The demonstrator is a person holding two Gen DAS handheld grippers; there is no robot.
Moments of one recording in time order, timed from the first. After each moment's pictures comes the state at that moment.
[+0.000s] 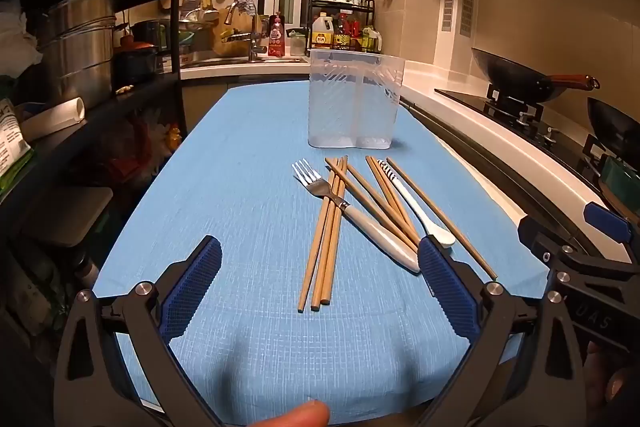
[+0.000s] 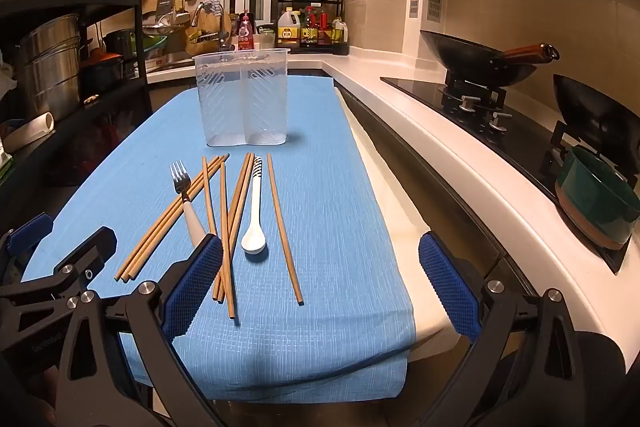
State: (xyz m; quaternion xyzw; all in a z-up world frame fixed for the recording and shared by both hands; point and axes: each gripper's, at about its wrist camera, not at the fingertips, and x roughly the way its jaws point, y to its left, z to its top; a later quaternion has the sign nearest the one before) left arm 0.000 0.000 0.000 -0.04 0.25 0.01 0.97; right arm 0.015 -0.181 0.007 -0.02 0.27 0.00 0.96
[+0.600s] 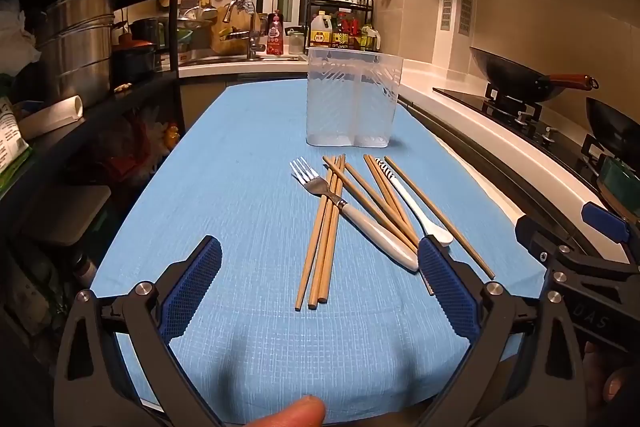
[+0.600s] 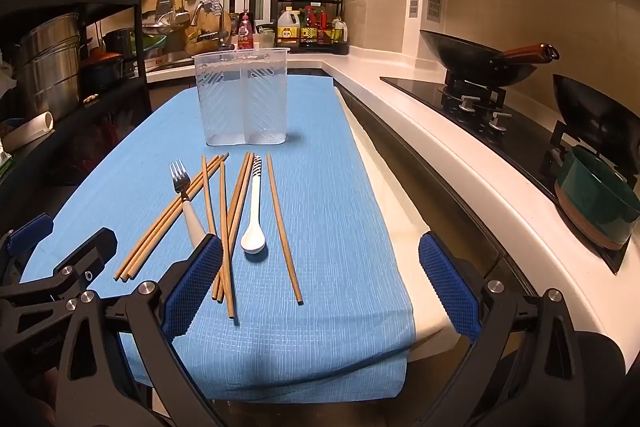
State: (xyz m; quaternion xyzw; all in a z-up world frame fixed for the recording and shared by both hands) left arm 0.002 -0.005 -0.001 -0.04 0.26 0.01 0.97; right arm 0.016 -0.180 0.006 -0.02 0.27 0.00 0.96
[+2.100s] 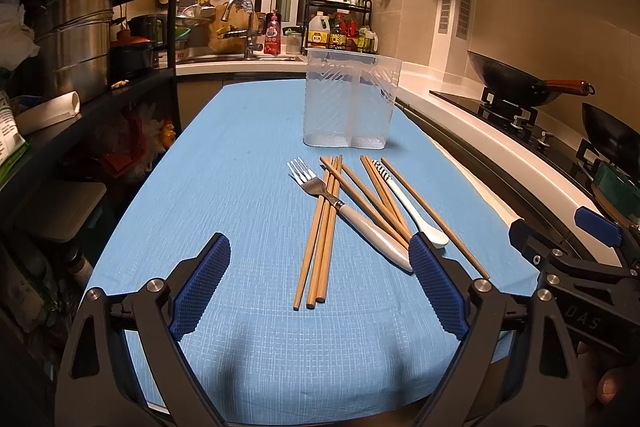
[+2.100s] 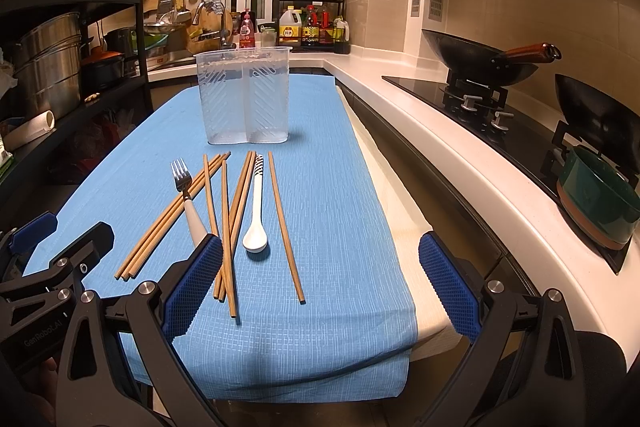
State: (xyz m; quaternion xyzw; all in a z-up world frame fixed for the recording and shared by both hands) left arm 0.002 0.000 0.000 -0.05 0.26 0.00 0.97; right arm 0.015 -0.181 0.005 -0.02 0.27 0.00 0.96
